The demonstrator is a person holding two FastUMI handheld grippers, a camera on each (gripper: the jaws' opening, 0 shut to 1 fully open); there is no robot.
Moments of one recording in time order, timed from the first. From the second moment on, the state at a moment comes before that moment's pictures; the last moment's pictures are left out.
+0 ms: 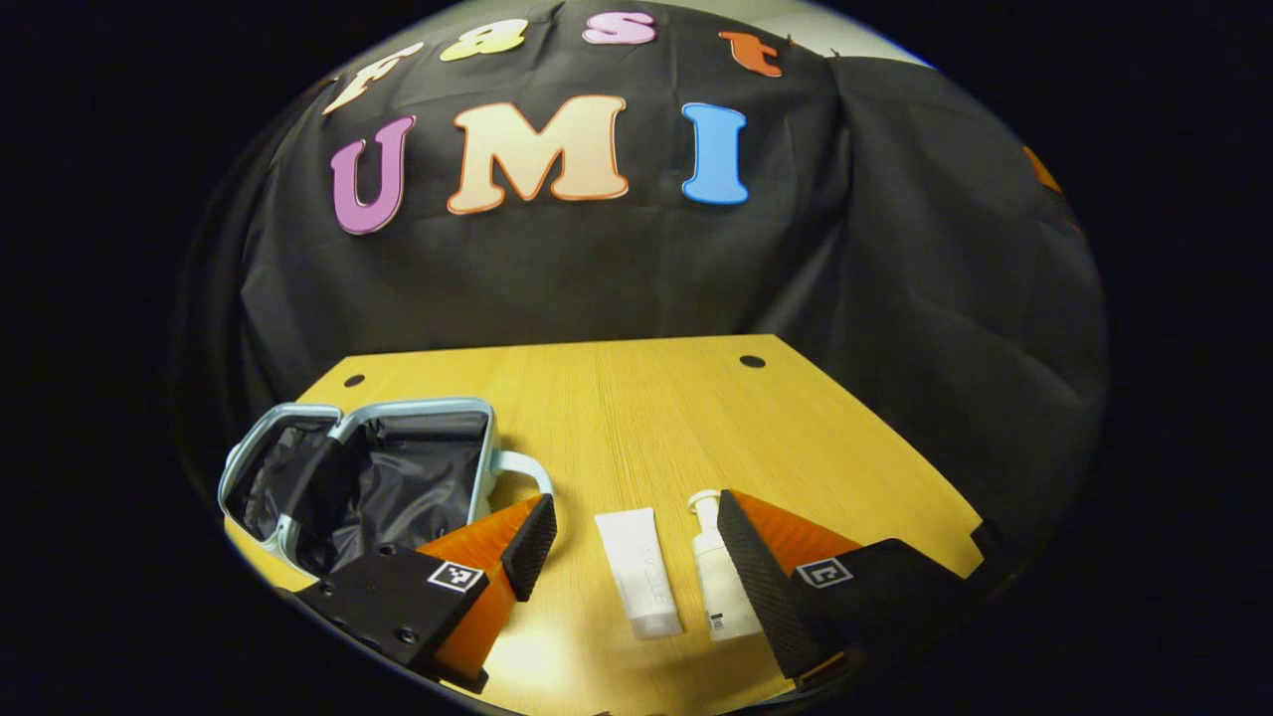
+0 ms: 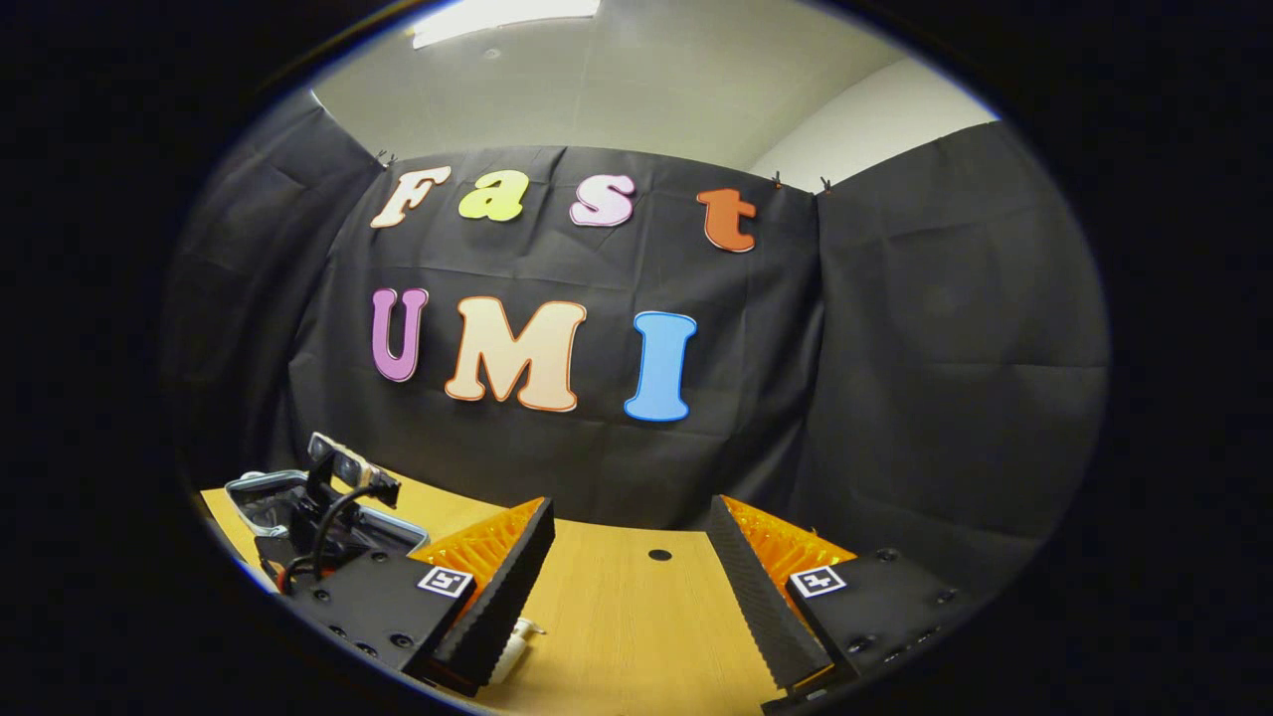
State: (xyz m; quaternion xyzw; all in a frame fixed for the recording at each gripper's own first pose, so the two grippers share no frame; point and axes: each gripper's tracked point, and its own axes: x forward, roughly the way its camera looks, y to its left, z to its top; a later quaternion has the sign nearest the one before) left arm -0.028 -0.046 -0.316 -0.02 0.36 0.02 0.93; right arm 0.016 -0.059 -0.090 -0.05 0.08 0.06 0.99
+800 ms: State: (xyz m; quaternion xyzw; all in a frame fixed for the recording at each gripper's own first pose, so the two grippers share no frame) left arm -0.067 -0.040 -0.433 -0.04 0.50 0.04 0.86; right arm 0.010 -0.079 -0.111 -0.07 0.10 0.04 0.99
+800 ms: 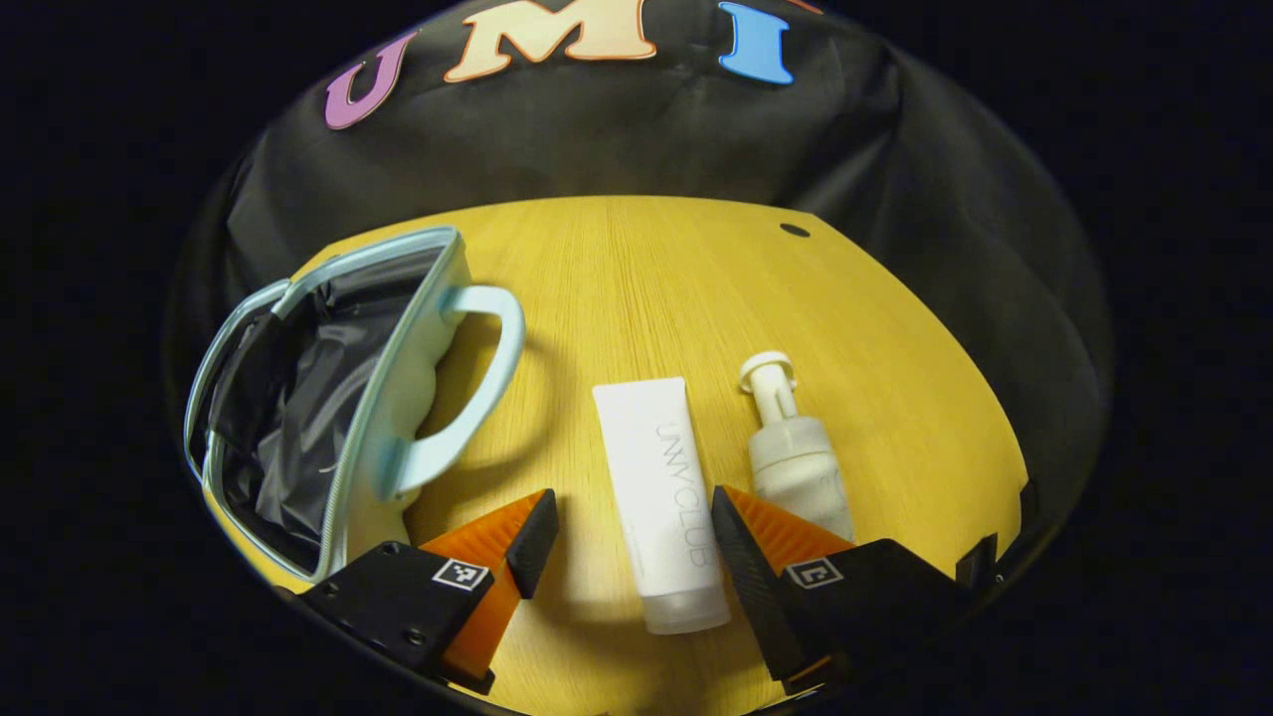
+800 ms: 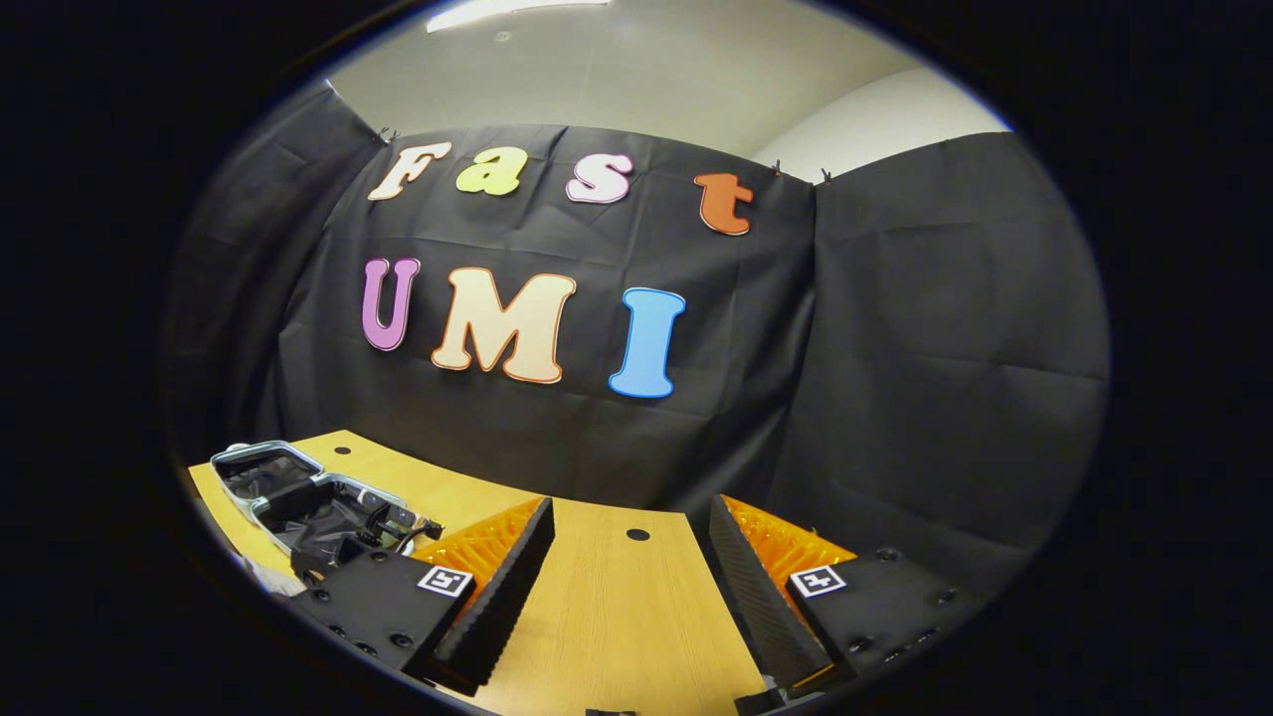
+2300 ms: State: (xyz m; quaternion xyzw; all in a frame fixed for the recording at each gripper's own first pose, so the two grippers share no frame) left arm -0.076 -0.019 -0.361 -0.08 0.44 -0.01 0.89; right arm -0.030 0.071 -0.455 0.02 0.50 0.14 0.85
